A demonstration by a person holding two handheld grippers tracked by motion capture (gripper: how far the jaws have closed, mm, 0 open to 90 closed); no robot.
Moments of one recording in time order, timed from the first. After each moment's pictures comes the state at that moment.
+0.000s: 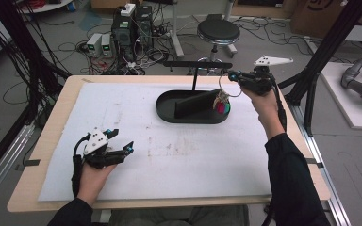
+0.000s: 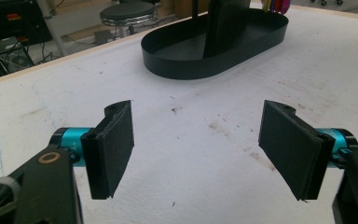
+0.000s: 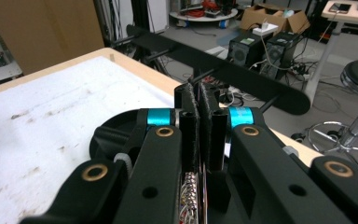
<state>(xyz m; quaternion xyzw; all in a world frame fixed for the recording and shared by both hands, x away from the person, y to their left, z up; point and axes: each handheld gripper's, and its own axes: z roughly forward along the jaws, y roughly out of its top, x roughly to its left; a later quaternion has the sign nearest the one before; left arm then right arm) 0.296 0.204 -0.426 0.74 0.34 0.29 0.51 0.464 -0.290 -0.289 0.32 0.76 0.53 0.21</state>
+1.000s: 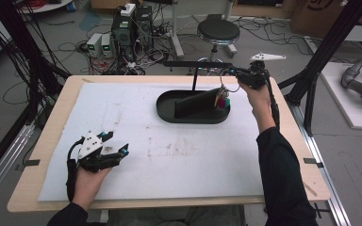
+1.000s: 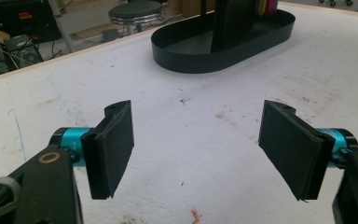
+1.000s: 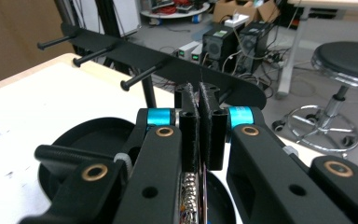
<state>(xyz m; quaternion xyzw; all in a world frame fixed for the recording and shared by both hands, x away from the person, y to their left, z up) 0.287 0.214 -0.428 0.73 0.35 0.29 0.51 0.504 -0.291 -0.306 0.37 0.73 0.52 0.23</state>
